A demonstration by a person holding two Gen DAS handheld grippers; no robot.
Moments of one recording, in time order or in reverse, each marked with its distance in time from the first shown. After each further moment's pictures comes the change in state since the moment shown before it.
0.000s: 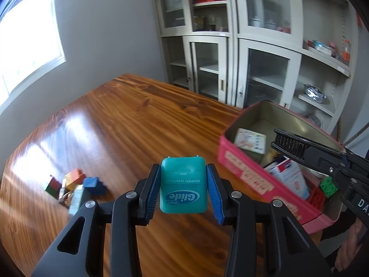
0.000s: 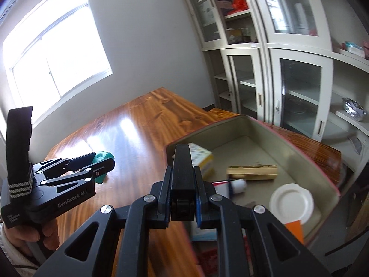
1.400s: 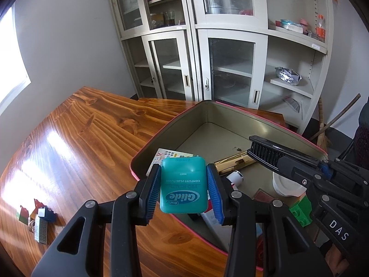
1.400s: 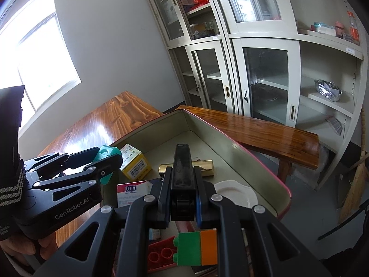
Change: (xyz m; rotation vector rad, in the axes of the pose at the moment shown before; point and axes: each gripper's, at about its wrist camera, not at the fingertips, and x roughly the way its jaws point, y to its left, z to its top) left arm 0.037 -0.104 0.029 0.144 0.026 -0.118; right arm -0.003 -0.077 -0.003 0.109 0.010 -0.134
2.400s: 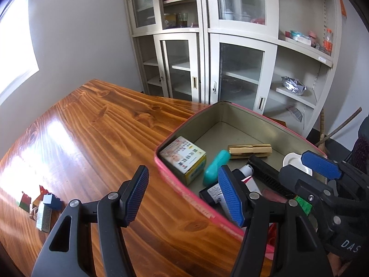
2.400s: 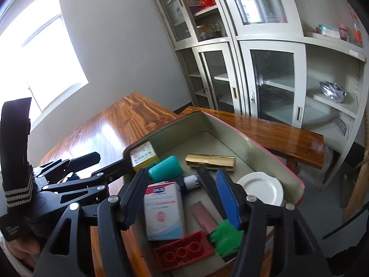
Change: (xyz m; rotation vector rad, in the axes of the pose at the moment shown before) left arm -0.021 0.035 -0.016 -0.087 -0.015 0.006; right arm -0.015 0.028 -0.001 -0.009 -0.006 0.039
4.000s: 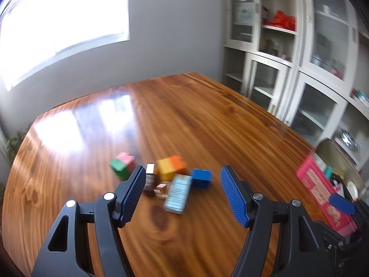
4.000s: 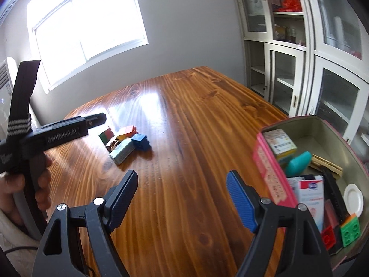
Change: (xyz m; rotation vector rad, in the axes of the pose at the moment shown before) left arm -0.081 0.238 -0.076 -0.368 -0.068 0.307; right arm 0.036 0.179 -0.042 -0.300 0.123 0.194
